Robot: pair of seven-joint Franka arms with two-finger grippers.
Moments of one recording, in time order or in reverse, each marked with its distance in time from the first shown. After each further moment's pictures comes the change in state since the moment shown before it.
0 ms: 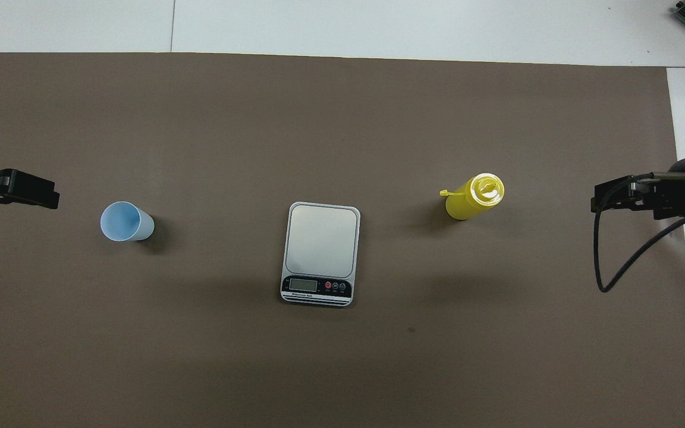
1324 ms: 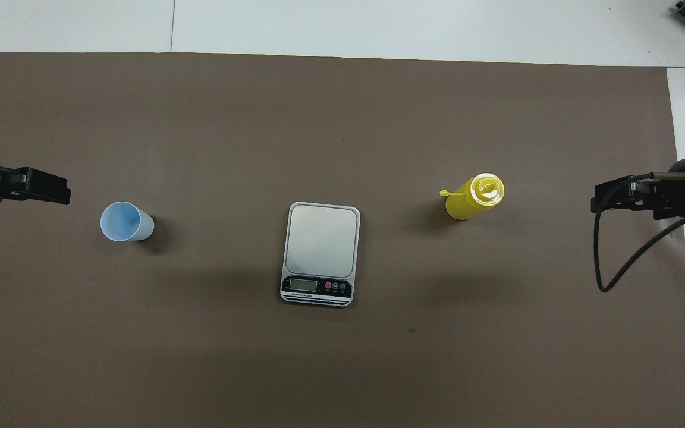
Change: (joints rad) left arm 0.001 -0.003 0.001 -0.087 -0.001 0.112 -0.015; right arm 0.000 0.000 0.000 0.000 0.000 0.000 0.000
